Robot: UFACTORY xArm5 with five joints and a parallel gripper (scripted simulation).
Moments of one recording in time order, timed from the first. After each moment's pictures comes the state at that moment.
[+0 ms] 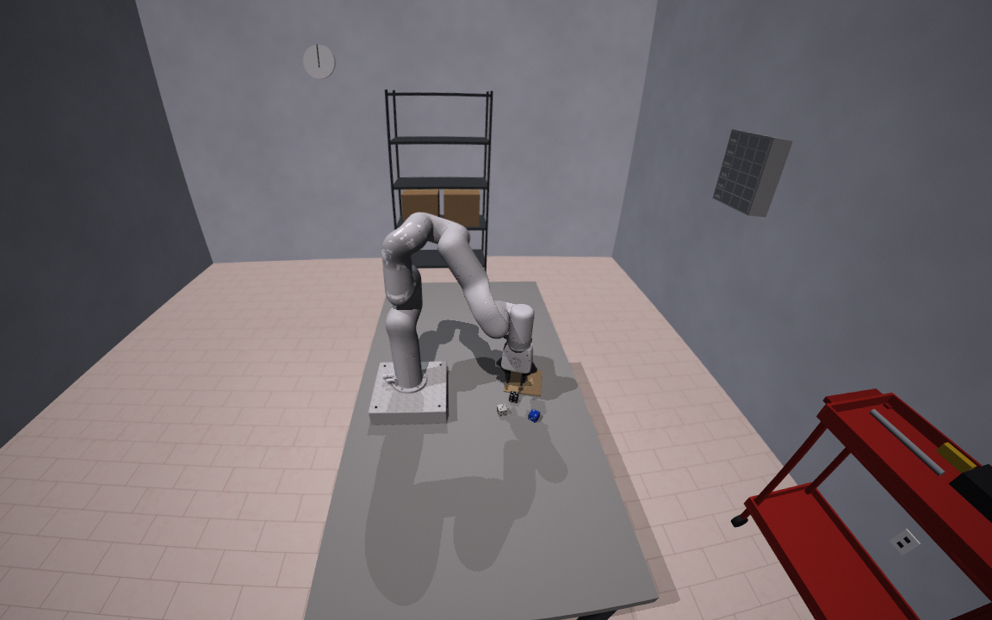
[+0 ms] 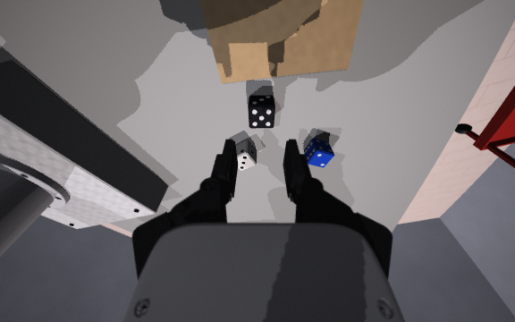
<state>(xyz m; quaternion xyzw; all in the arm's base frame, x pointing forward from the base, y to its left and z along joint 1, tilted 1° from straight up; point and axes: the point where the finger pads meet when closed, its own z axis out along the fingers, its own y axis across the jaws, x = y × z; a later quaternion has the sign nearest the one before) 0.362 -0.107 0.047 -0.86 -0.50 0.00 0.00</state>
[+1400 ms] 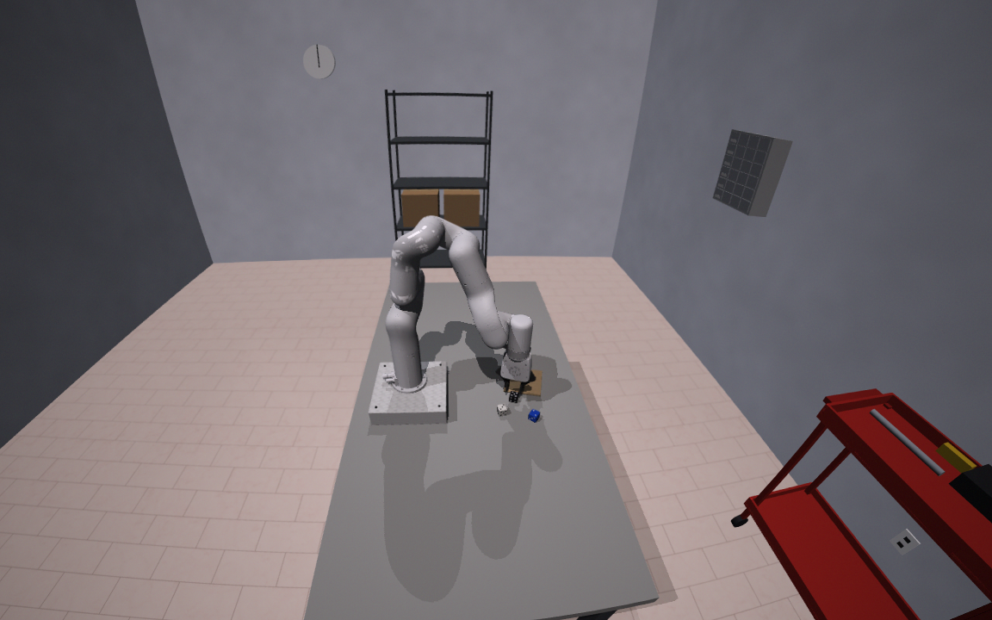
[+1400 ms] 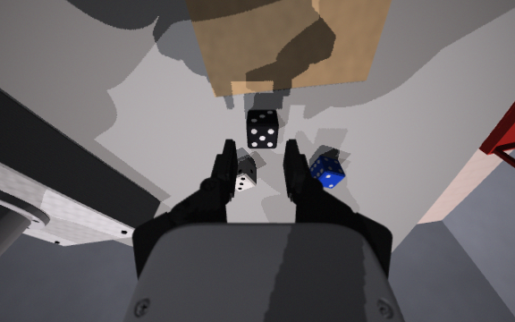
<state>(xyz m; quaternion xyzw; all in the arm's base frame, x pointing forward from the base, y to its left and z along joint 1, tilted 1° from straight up) 0.362 -0.107 0.008 -0.86 -0.51 0.00 0.00</state>
